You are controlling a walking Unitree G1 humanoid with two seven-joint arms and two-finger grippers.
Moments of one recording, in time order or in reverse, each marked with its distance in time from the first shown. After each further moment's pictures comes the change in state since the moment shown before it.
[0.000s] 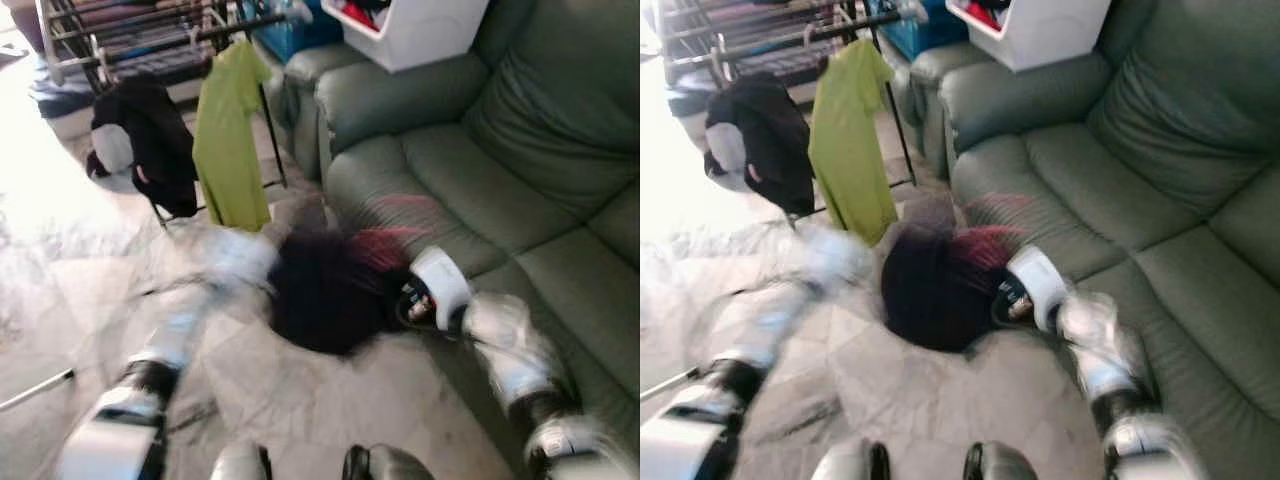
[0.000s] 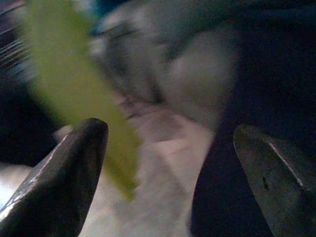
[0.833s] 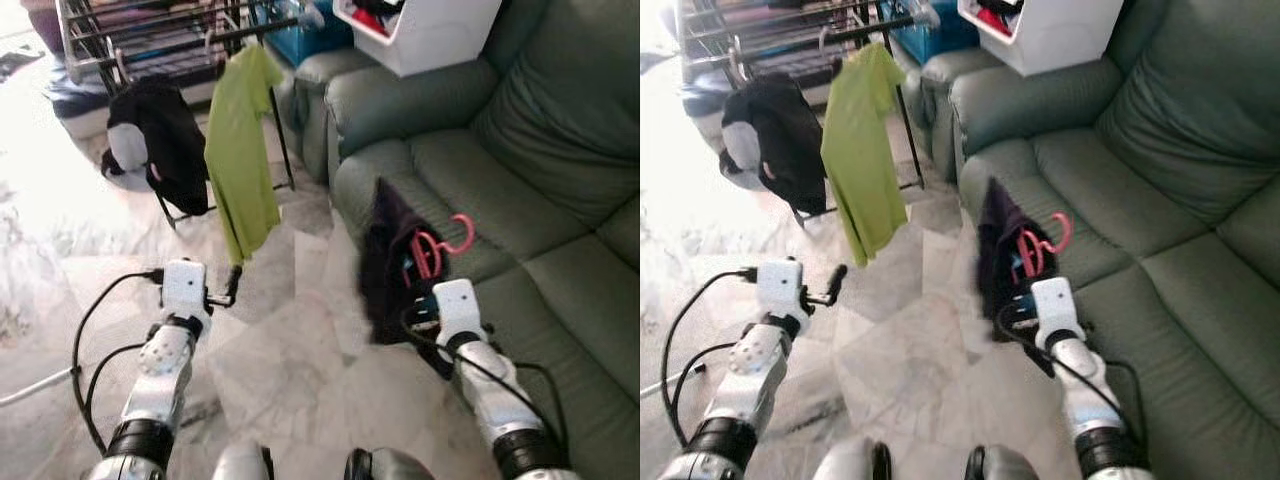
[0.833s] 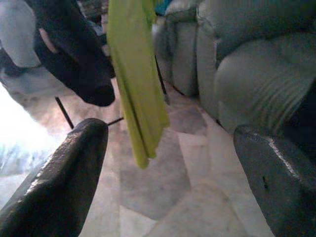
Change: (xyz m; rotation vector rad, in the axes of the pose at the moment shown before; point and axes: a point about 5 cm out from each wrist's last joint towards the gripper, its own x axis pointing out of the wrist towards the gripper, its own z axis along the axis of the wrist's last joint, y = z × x) left arm -0.041 -0.018 -0.031 -0.223 0.038 0.227; right arm -0.011 0.026 -0.019 0.182 0.013 -0.226
